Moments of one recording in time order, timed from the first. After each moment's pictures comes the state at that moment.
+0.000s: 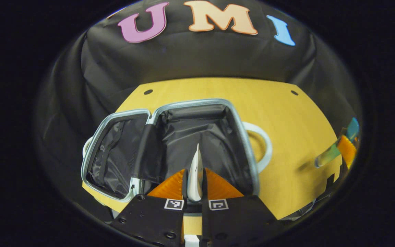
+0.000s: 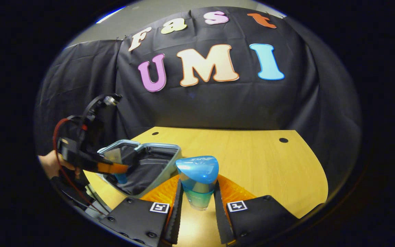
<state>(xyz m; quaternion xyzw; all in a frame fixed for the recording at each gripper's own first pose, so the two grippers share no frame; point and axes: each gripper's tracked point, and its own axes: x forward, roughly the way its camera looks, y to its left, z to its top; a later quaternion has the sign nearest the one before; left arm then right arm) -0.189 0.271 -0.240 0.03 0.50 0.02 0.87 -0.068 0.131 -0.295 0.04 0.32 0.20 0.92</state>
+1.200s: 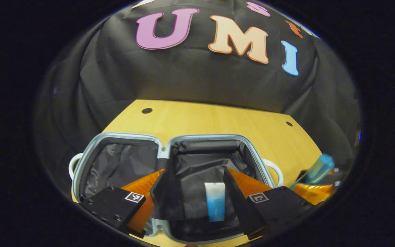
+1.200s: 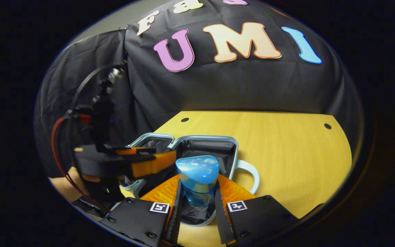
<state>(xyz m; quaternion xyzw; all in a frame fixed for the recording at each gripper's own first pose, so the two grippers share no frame) -0.109 0.345 -0.197 -0.05 0.37 -0.03 0.93 -0.070 0.318 -0.362 0.08 0.43 0.24 0.86</state>
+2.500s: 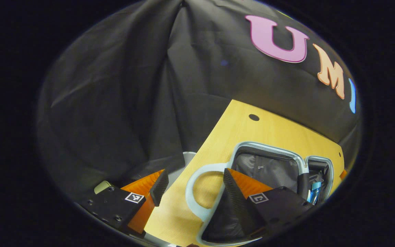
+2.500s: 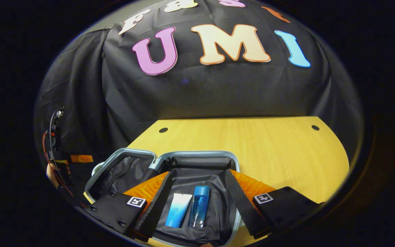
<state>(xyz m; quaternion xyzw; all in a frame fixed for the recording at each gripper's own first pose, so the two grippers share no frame) -0.144 0.683 -0.238 -0.09 0.40 0.20 0.89 0.005 0.351 -0.354 0.05 0.38 0.13 0.91</state>
